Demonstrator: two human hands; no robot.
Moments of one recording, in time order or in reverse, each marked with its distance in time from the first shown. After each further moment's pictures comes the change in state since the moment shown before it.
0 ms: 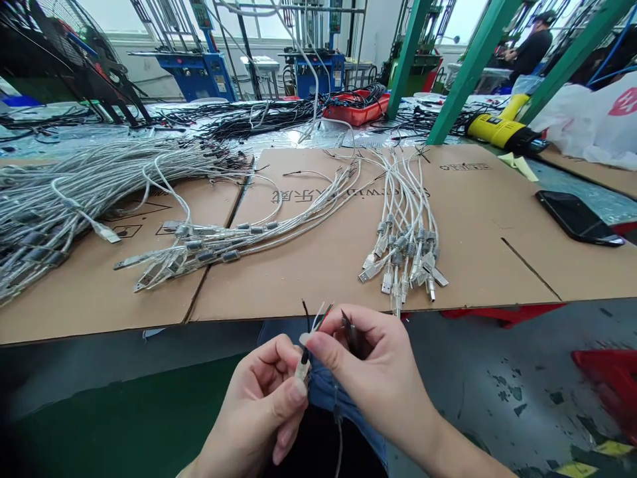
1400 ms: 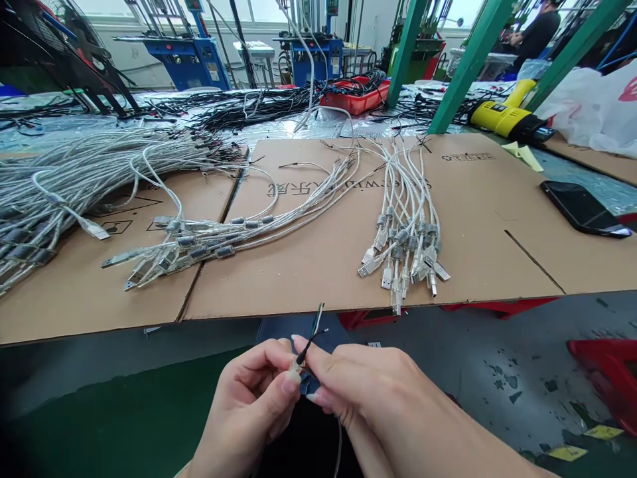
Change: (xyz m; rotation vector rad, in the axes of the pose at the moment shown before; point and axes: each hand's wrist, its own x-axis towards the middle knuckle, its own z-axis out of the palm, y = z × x) left_hand -0.002 0.009 0.006 0.068 0.106 0.086; right_hand -0.008 -0.027 -0.007 -0.615 -0.288 -0.187
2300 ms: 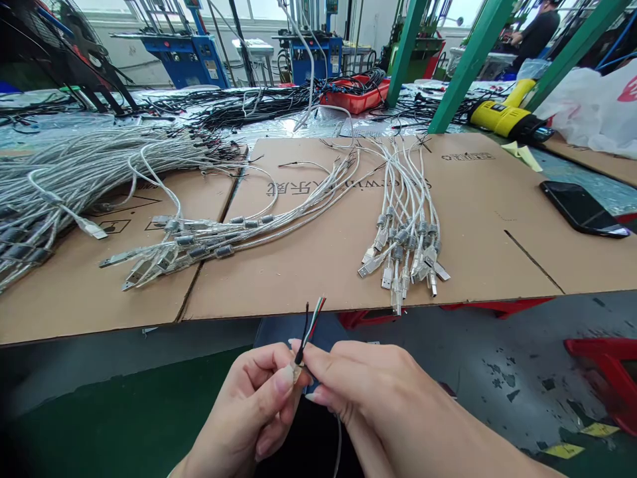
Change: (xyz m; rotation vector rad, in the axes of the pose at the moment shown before) left_hand 0.003 -0.005 -0.011 -0.001 -0.128 -0.156; right_hand -0.002 0.000 -0.003 -0.194 0.018 -0.073
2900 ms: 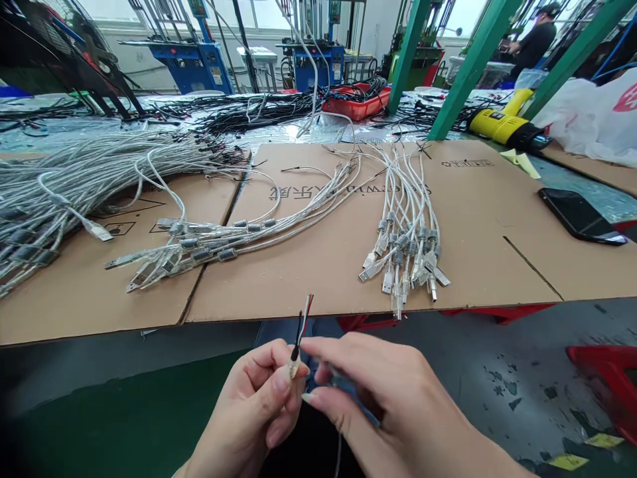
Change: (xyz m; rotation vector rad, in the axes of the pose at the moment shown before) left_hand -0.001 0.001 0.004 -0.088 0.054 0.075; right_hand -0.009 0.008 0.002 0.011 0.128 -0.107
